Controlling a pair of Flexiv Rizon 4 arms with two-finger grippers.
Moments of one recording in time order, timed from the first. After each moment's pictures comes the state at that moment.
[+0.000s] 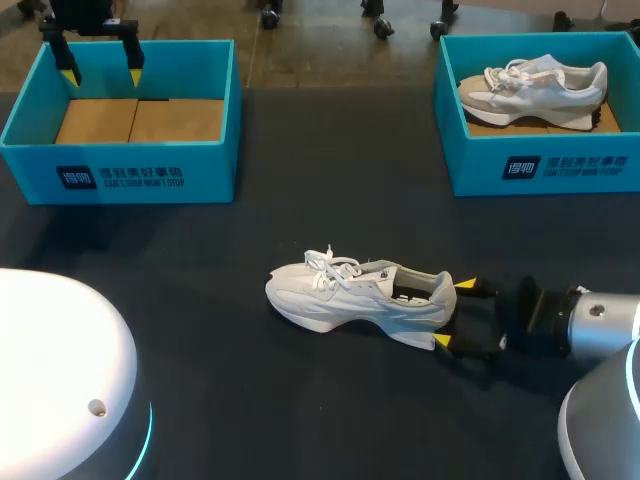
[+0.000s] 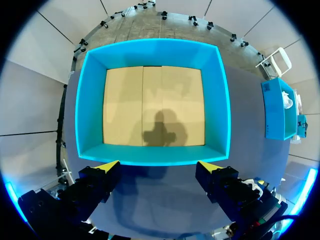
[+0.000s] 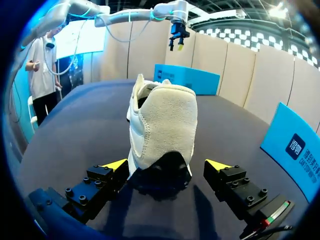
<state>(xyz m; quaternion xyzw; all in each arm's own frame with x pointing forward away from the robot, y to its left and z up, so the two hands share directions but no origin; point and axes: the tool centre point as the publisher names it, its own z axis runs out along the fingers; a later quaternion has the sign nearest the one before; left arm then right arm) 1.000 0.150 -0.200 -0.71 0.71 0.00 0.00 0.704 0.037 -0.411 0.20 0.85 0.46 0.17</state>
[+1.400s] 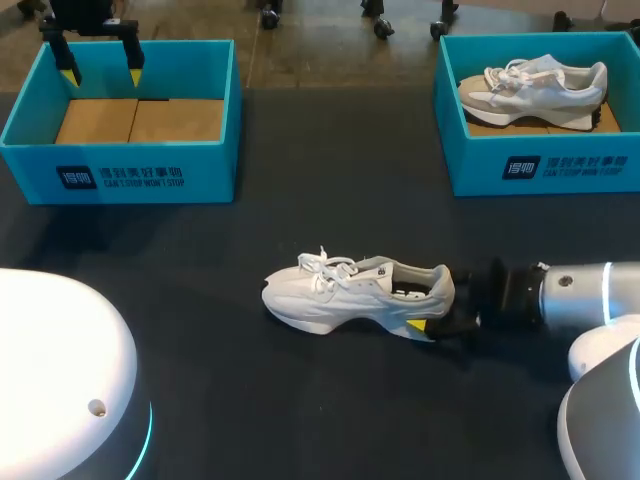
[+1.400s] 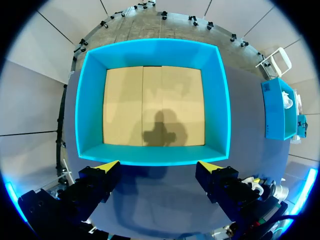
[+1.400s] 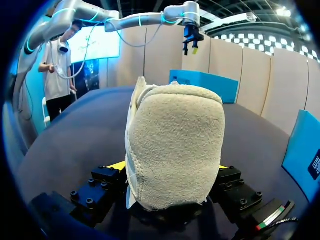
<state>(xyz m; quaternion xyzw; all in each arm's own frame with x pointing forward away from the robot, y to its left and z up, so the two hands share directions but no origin) 1.000 0.150 -0.200 -0.71 0.71 0.00 0.00 0.728 0.080 -0.416 0.13 0.85 0.51 0.11</state>
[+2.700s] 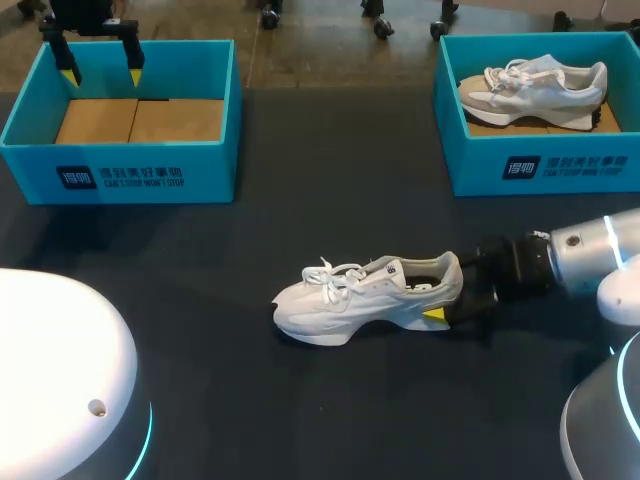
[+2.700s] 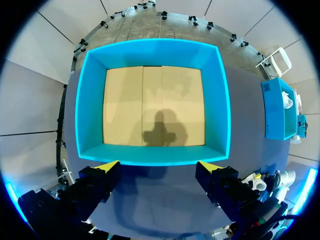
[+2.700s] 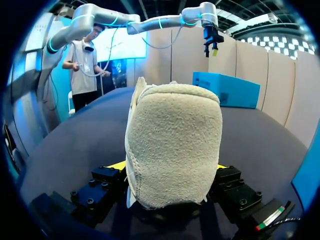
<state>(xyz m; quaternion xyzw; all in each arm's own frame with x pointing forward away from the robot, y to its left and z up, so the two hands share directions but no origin) 1.000 0.150 -0.200 -0.71 0.71 0.00 0.00 0.743 0.064 -0.416 0.04 0.85 0.52 0.03</state>
